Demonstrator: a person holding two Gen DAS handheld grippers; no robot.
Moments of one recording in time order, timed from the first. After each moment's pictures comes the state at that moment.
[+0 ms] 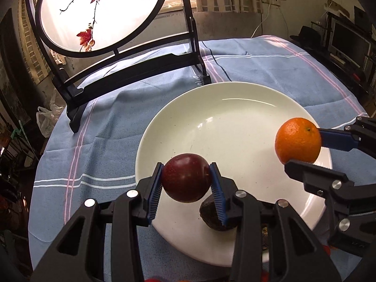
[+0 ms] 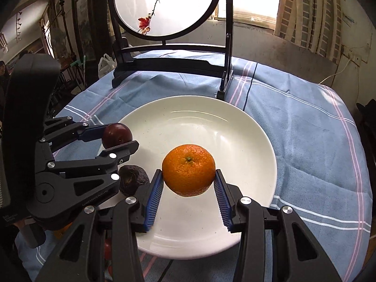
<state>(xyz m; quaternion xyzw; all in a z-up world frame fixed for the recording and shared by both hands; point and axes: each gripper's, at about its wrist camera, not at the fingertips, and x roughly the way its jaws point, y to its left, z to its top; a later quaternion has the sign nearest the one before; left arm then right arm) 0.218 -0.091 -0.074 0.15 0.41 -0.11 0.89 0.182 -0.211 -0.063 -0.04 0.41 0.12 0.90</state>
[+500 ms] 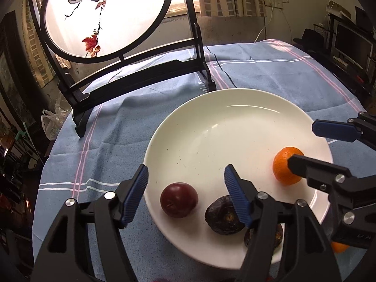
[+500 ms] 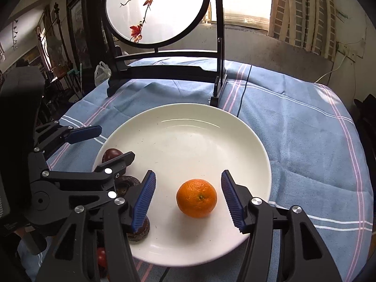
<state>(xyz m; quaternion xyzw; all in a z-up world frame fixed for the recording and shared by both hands) 0.216 -0.089 -0.064 0.15 0.39 -0.10 0.90 0.183 -0.221 -0.055 -0.03 0.39 0.11 0.91</state>
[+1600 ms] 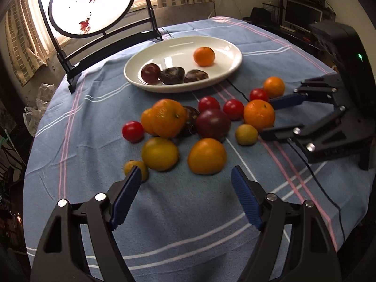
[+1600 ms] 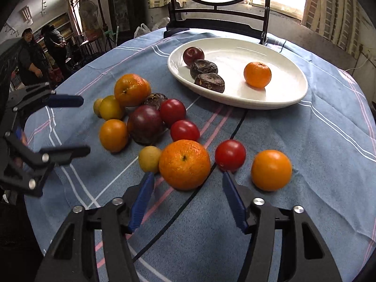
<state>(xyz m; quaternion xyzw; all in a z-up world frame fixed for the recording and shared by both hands) 0.009 -0.023 -0.094 0.19 0.42 -0.22 0.86 0.030 -0.188 -0.117 -0.08 0.44 0.20 0.87</state>
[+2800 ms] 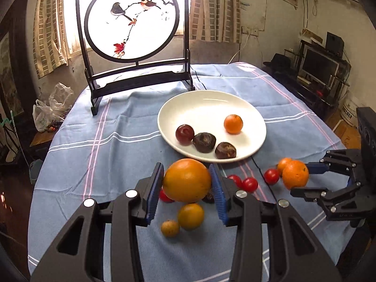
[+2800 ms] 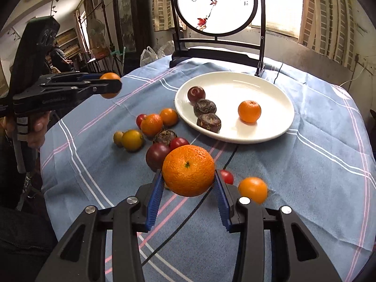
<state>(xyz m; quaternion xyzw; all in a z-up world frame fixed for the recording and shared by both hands) 0.070 -0.001 -0.011 0.08 0.35 -0.19 0.91 0.013 -0.202 -0.058 -0.06 0.38 0.22 0.90</state>
